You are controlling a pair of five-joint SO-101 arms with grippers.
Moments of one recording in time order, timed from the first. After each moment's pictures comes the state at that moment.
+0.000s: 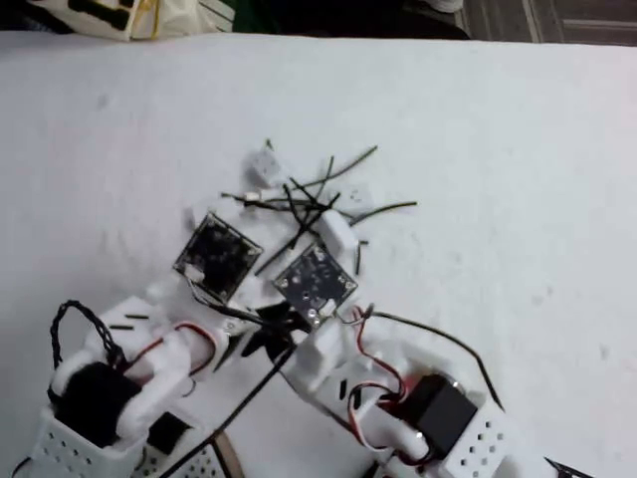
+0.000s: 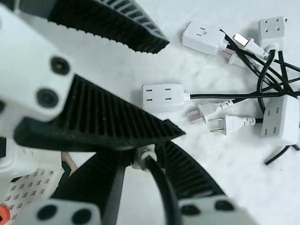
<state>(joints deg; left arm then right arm) 22.9 -74.6 48.2 78.7 -8.5 -53.3 -72.8 55.6 67.3 -3.3</state>
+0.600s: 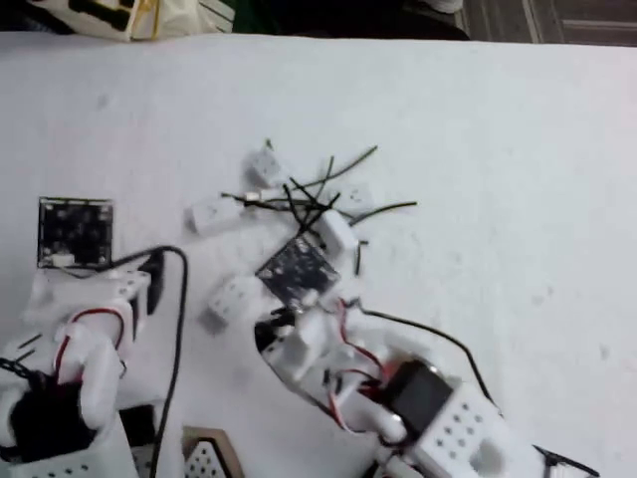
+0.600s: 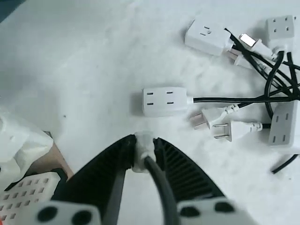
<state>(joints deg) -20.7 -76.8 47.3 79.0 -14.2 -53.4 -62.0 55.6 61.2 -2.9</state>
